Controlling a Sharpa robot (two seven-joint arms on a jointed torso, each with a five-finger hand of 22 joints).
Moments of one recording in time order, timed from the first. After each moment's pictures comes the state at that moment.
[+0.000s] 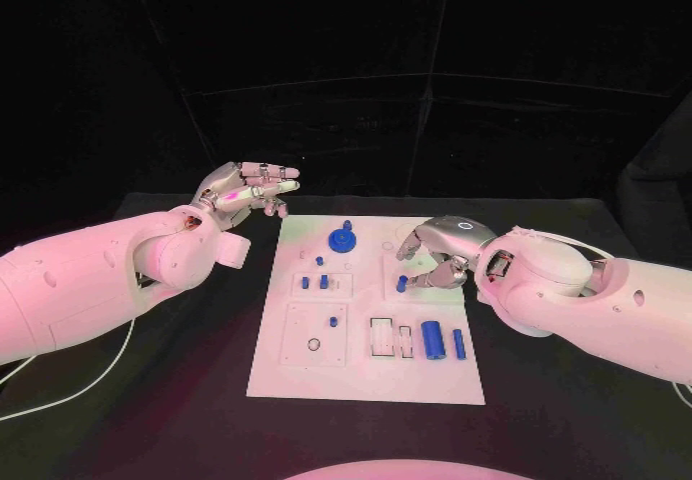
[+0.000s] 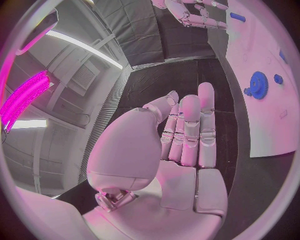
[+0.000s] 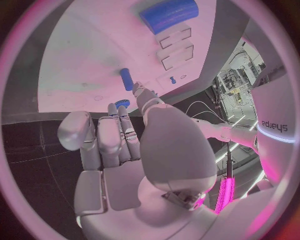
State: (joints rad) left arm 1.24 -0.85 -0.05 1.36 -0.05 -0.11 0.41; left_hand 1.38 -0.08 0.40 -0.06 0.05 1.00 0.17 0.17 0.07 1.01 0.10 0.40 0.10 1.22 0.01 1.07 0.49 0.18 1.14 0.11 0.69 0.68; right arm 1.18 -0.88 -0.03 1.70 -1.67 -0.21 -0.25; right_hand 1.38 -0.16 0.19 0.05 0.11 0.96 0.15 0.06 0.07 0.98 0.10 0.16 0.07 1.47 0.02 1.26 1.00 0.09 1.35 0.12 1.28 0.97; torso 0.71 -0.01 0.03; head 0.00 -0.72
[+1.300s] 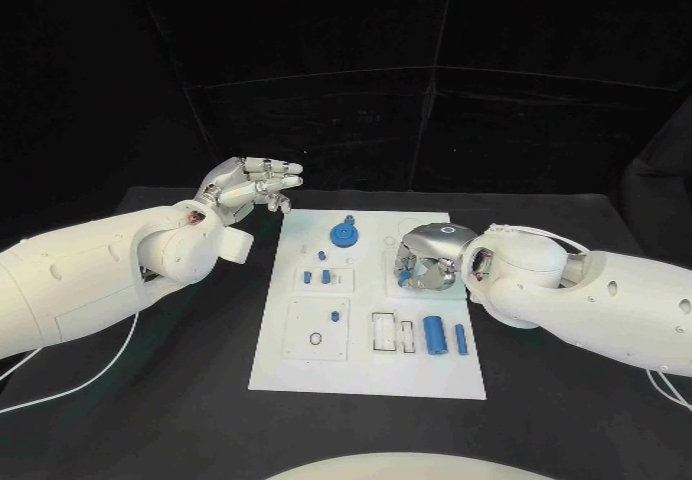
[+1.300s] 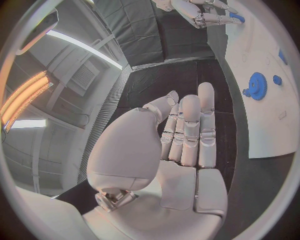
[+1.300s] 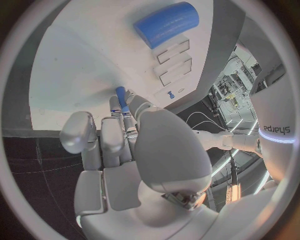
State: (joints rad) left arm 1.24 -0.84 -0.06 1.35 -0.05 -0.10 0.41; left_hand 1.38 -0.08 0.40 -0.06 0.05 1.00 0.17 0.17 0.07 1.01 0.10 0.41 0.10 1.22 0.01 1.07 0.49 0.18 1.14 0.11 0.69 0.68; right arm 1.18 -0.81 -0.03 1.64 -1.68 -0.08 -0.23; right_hand 1.49 -0.06 0.32 0.04 0.06 1.10 0.14 0.10 0.07 1.22 0.06 0.18 0.06 1.47 -0.02 1.25 1.00 0.09 1.38 0.09 1.28 1.01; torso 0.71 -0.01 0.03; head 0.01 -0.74
